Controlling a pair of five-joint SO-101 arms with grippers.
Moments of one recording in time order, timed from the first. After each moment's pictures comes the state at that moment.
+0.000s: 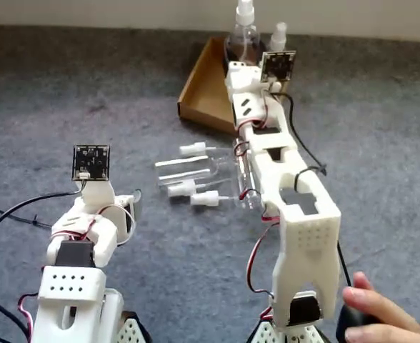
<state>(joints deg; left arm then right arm) -5.2 -67.7 78.3 45.2 7.4 -11.7 36.4 -1.4 -35.1 -5.9</state>
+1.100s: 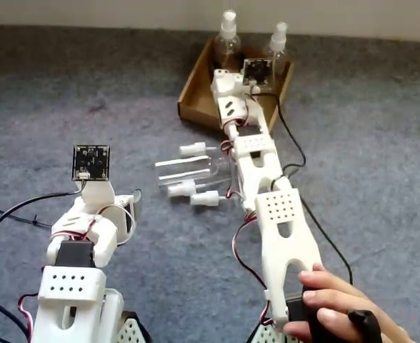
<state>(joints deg) -5.2 -67.7 78.3 45.2 7.4 -13.4 84.1 -65.7 -15.6 -7.8</state>
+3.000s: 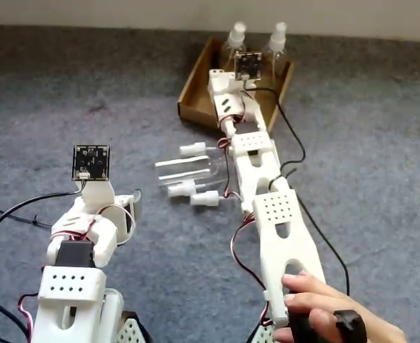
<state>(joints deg) -5.2 -67.7 78.3 45.2 7.4 -14.3 85.1 -70.6 -6.4 -4.0</state>
